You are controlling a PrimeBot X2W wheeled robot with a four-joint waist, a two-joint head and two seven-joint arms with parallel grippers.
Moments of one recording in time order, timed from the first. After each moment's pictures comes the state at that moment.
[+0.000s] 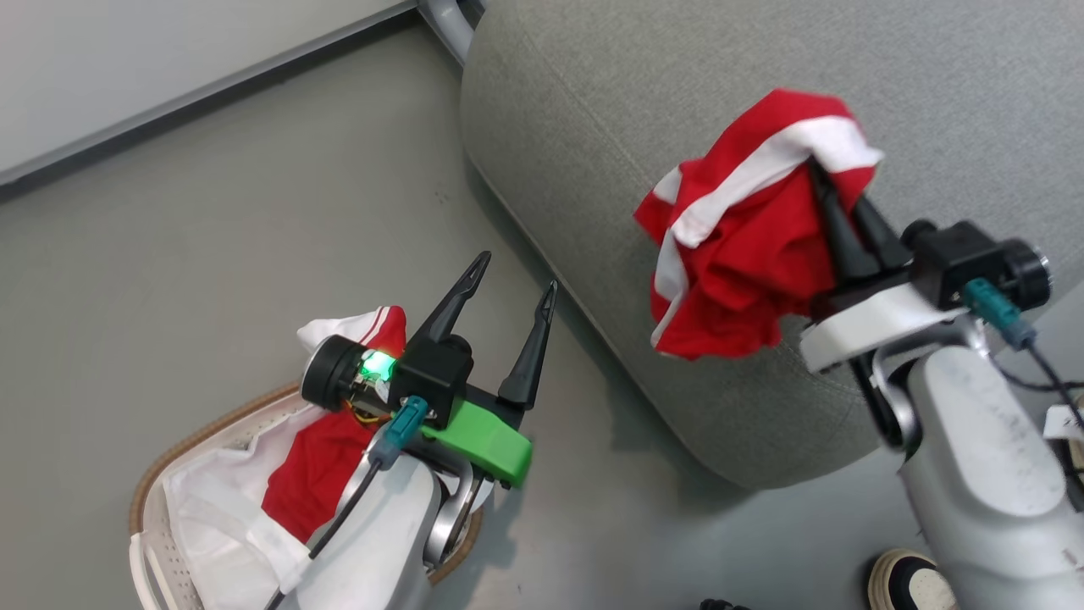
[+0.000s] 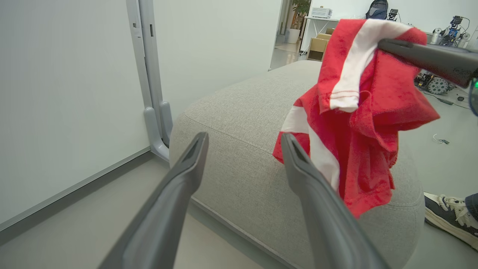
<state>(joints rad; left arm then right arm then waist) -0.42 0.05 -0.53 0.36 -0.20 -0.05 -0.26 -0.49 -0.13 0.13 0.30 0.13 0.13 -0.26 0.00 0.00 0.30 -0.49</state>
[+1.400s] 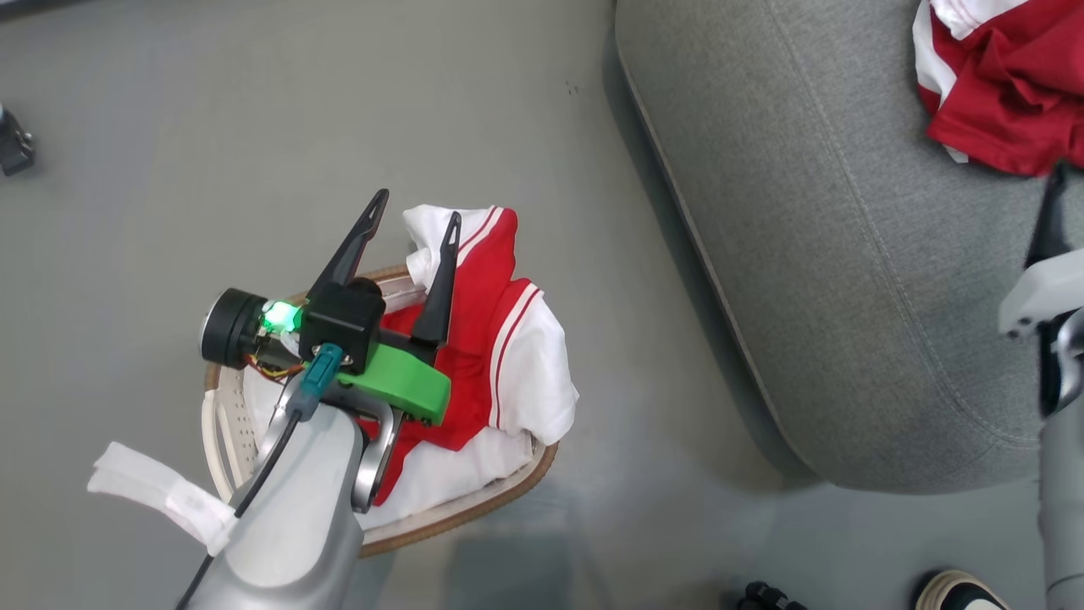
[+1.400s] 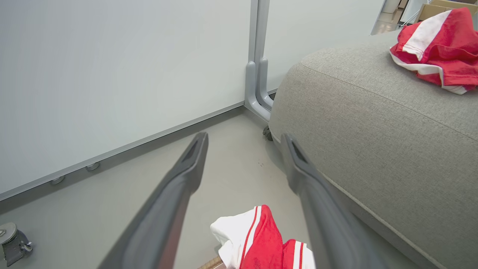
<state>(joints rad) -0.49 0.10 -0.38 0.38 -0.12 -0.05 -0.26 -0.65 -0.17 -0.45 0.67 -0.17 0.13 -0.26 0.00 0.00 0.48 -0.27</state>
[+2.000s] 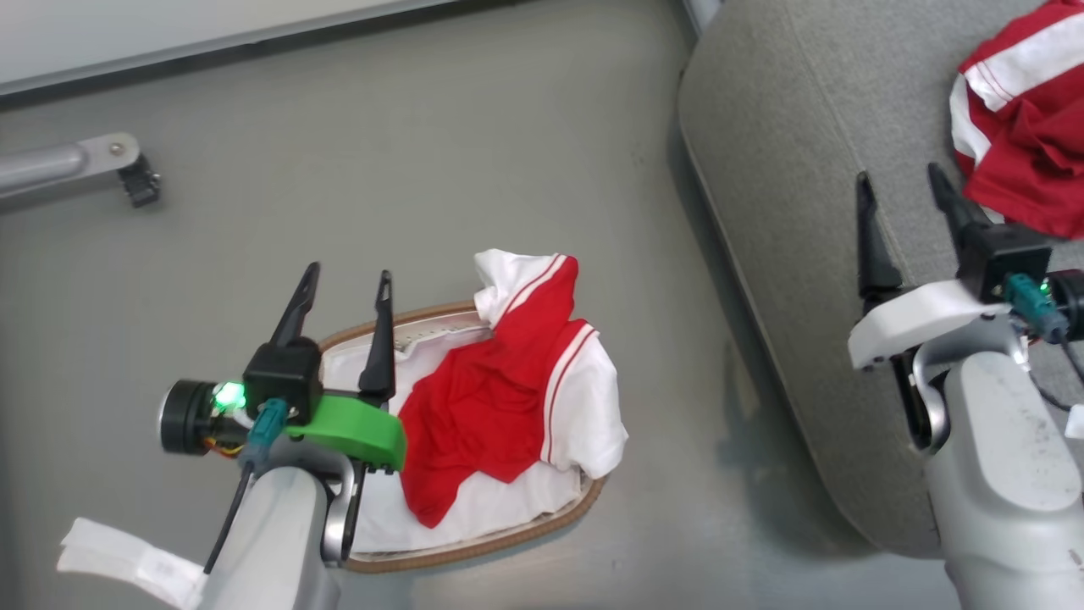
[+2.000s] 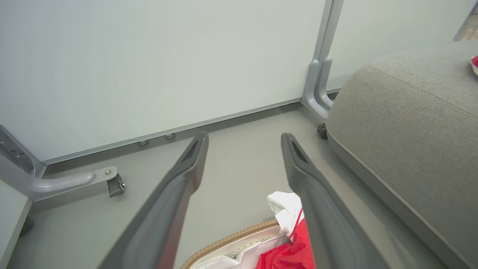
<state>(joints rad) -0.36 0.07 -0.24 0.39 -0.12 -0.01 -0.26 -0.52 -0.10 -0.07 0.47 0.03 0.13 -0.26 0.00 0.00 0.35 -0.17</state>
